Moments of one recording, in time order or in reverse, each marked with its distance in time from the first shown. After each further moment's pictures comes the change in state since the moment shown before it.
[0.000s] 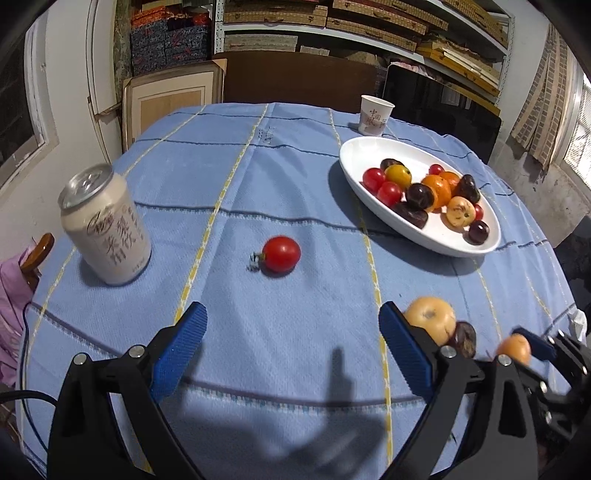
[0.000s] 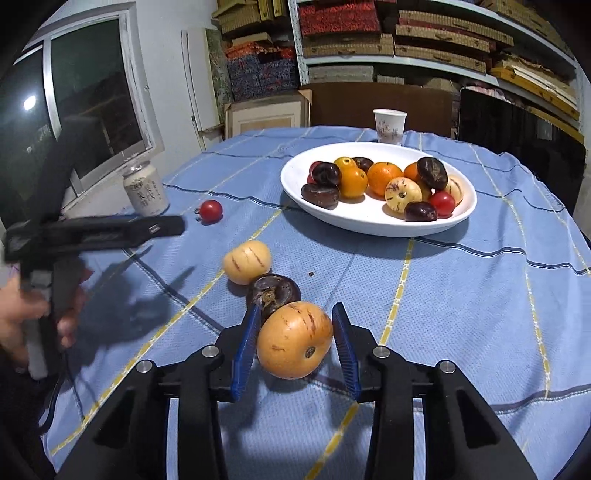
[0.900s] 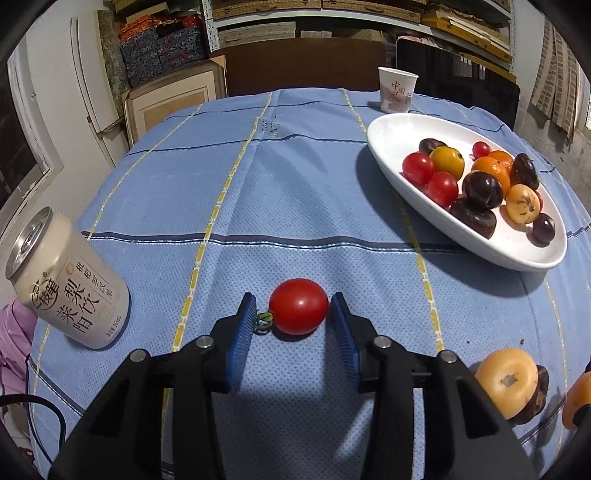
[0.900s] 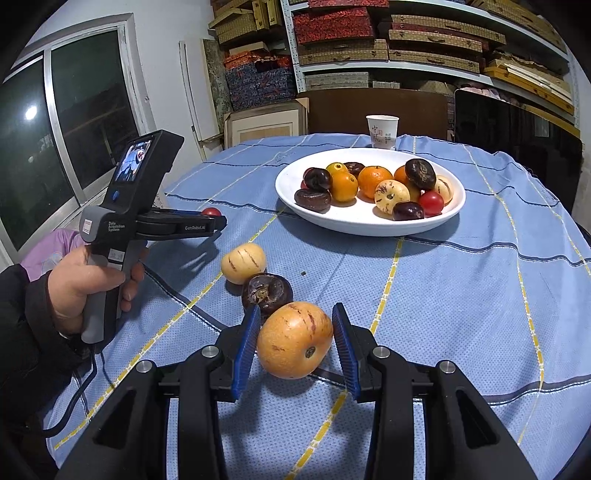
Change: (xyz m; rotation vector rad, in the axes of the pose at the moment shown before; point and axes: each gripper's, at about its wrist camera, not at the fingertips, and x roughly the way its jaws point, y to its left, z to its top) left arm 0.070 -0.008 0.029 0.094 0.038 0.122; right arm -0.009 -0.011 -0.005 0.026 -0.026 0.012
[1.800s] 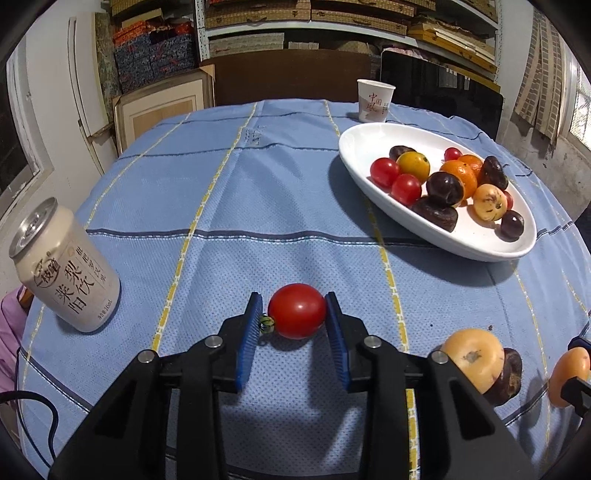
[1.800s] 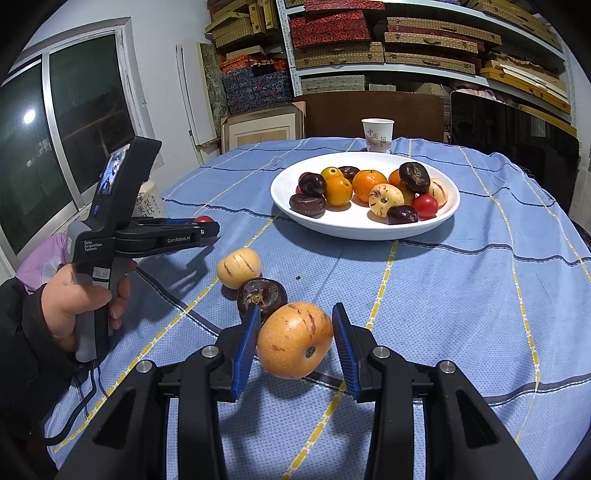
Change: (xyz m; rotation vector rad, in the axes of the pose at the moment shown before) left arm -0.020 -0.007 -0.015 -0.006 -0.038 -0.072; right arm -0.002 -0.003 0.001 0.010 -0.012 -0.006
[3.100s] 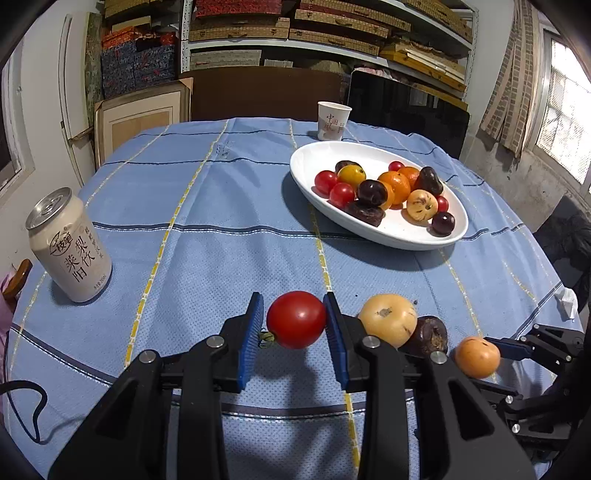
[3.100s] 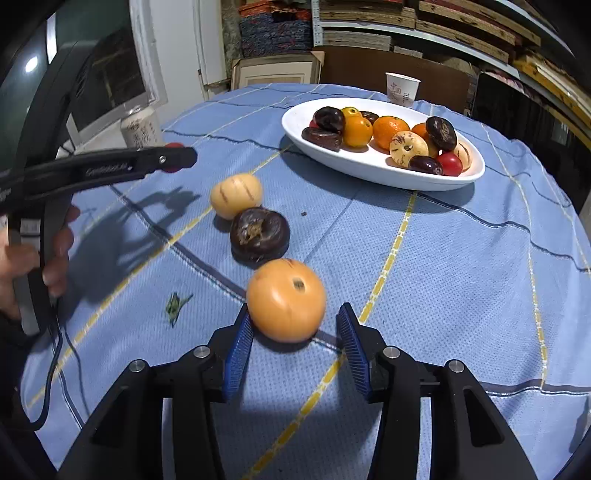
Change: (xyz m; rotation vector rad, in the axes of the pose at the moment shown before) left arm -0.056 -0.011 -0.027 -0.008 -0.073 -0.146; right arm 0.025 0.009 -0.011 -0.106 0.217 -0.022
